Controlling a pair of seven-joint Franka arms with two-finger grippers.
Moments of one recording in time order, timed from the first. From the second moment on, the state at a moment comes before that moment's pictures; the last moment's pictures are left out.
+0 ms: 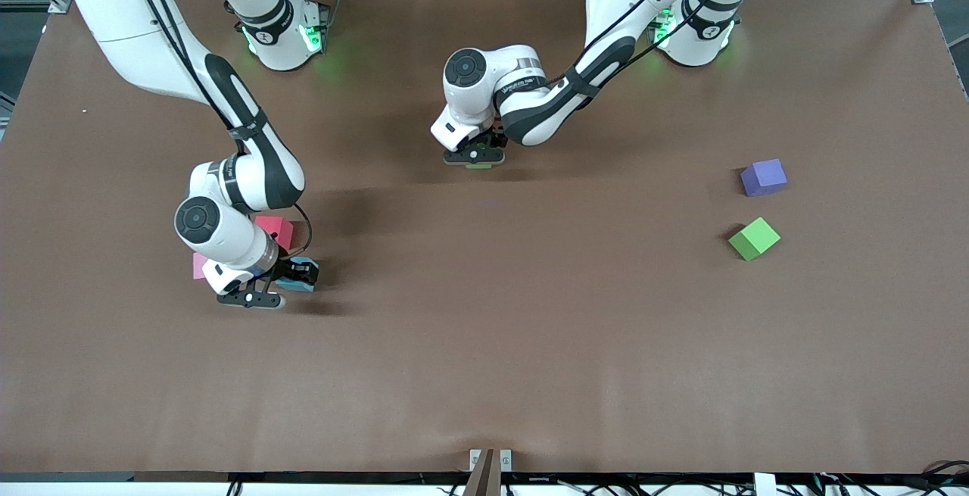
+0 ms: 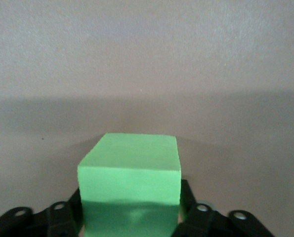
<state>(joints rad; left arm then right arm) -0.49 0.74 -0.61 -1.80 0.43 2.31 -1.29 0.10 0.58 0.07 -1.93 -0.01 2.56 0.25</state>
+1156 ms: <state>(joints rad) -0.11 0.55 -0.59 -1.76 0.43 2.12 -1.32 0.25 0.48 -0.02 -1.92 0.07 2.53 0.25</state>
